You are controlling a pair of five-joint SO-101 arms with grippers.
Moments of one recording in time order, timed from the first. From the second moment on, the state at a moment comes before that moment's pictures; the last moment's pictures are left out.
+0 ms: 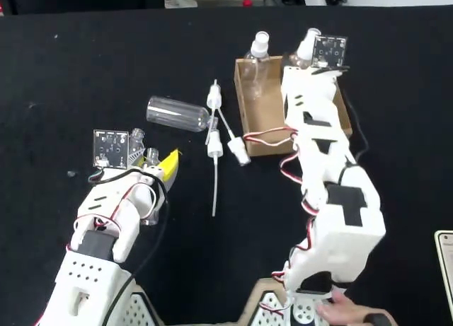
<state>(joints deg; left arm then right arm) 7.4 -76.6 86.9 23.7 7.8 5.5 18.2 27.5 -18.9 1.0</state>
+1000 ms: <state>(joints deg) 7.4 -76.6 86.9 23.7 7.8 1.9 24.0 22.0 -18.9 1.0</state>
